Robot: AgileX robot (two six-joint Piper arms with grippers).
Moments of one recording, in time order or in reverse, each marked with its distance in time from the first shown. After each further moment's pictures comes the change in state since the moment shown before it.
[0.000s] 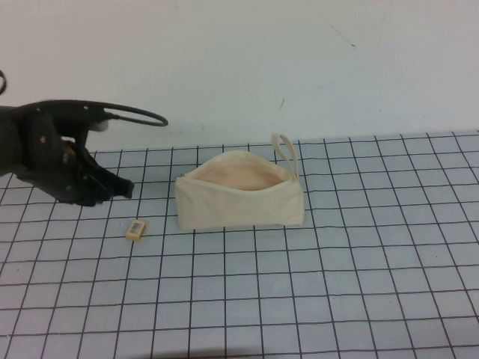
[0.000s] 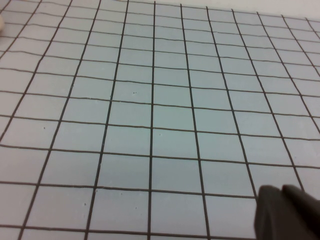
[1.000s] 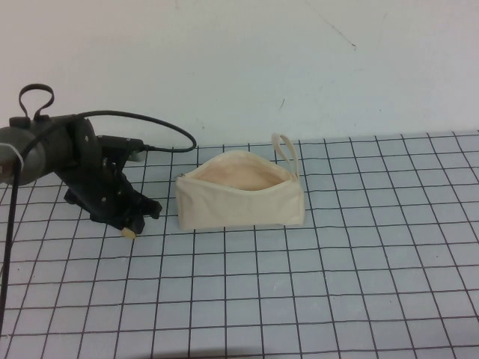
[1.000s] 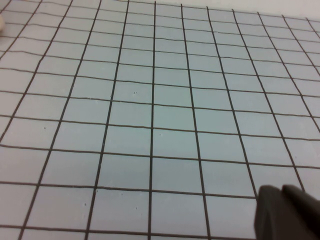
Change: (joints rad) right arm 0.000 0.000 0.000 0.000 0.000 0.000; left arm 0.000 0.328 -0.256 -0.189 0.196 0.209
